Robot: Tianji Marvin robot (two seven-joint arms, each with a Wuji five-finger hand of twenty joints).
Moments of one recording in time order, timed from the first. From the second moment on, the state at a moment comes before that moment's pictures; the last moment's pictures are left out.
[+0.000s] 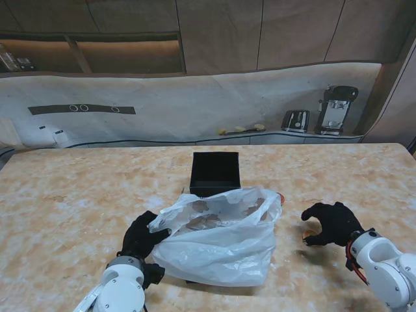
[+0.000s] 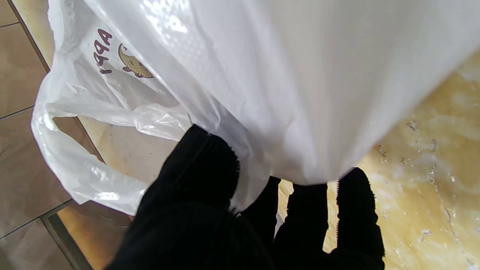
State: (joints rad) left arm 1.89 -1.26 -1.20 -1.92 0.19 0.43 0.41; right arm -1.79 -1.03 1.59 -1.64 -0.99 -0.27 0.13; left_hand 1.21 -0.43 0.23 -0.03 0.47 0.25 1.07 0.60 0.46 0.25 0.71 0.95 0.34 0.32 0.75 0.77 -0.05 0.38 0.95 0.67; right_hand 0.51 -0.67 0.69 -0.06 0.59 0.04 0.49 0.35 0.54 0.15 0.52 0.38 0.54 0.11 0.40 0.36 0.20 0.24 0.85 0.50
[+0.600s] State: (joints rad) left arm 1.91 -1.25 -1.20 -1.92 0.19 0.42 0.41; right arm -1.75 -1.03 1.53 -1.57 -1.02 -0.20 0.11; left_hand 1.21 -0.43 0.23 -0.03 0.47 0.25 1.07 0.60 0.46 0.25 0.71 0.95 0.33 0.32 0.75 0.77 -0.06 0.38 0.93 0.67; right_hand 0.55 -0.69 0.68 -0.06 0.57 0.04 0.51 0.36 0.48 0.14 0.53 0.38 0.50 0.10 0.41 0.36 0.21 0.22 0.85 0.52
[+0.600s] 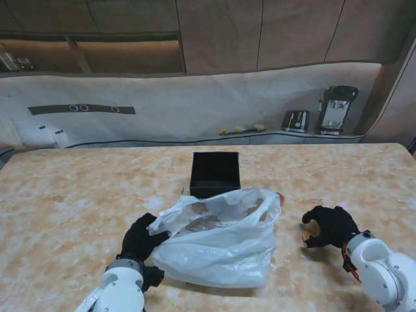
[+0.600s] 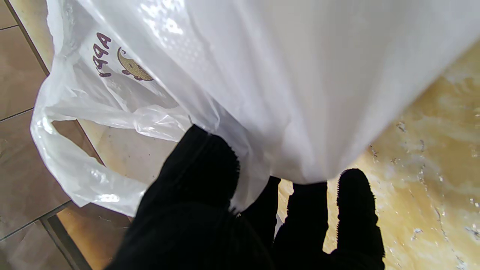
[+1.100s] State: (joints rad) left arm 1.91 -1.25 -1.20 -1.93 0.18 0.42 0.42; right arm -1.75 -1.03 1.47 -1.53 -0.96 -0.12 0.07; left_hand 1.21 -0.43 0.23 -0.03 0.47 0.25 1.07 0.61 0.45 0.25 0.71 0.94 0.33 0.32 0.75 0.77 -0.06 0.38 0.93 0.67; right_hand 0.56 -0.69 0.72 -0.06 0.55 0.04 0.52 0.36 0.48 0.14 0.61 0.38 0.51 0.09 0.49 0.38 0.31 0.19 0.98 0.53
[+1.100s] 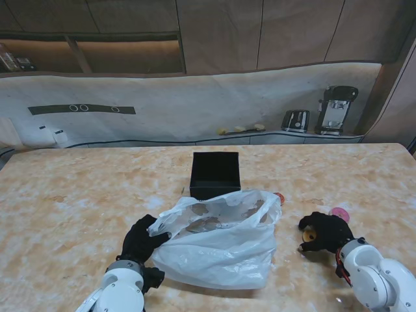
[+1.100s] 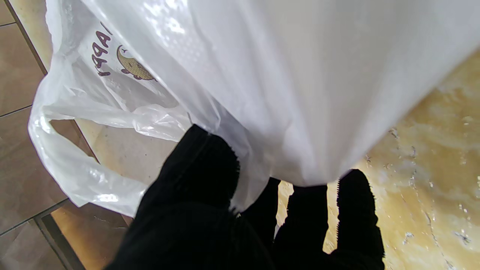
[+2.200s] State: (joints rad) left arm 1.92 -1.25 -1.20 -1.94 0.16 0.42 0.41; right arm -1.75 -1.06 1.43 -1.49 -0.95 -0.09 -0.08; left_hand 1.21 -0.43 0.23 -0.03 0.47 0.26 1.07 0.61 0.45 0.25 0.71 0.93 0.32 0.32 0.73 0.77 -0.07 0.38 0.91 0.67; right_hand 0.73 -1.01 1.18 -0.18 0.72 -0.06 1.03 0.50 0.71 0.14 0.97 0.76 0.80 0.09 1.12 0.68 0.75 0.05 1.49 0.69
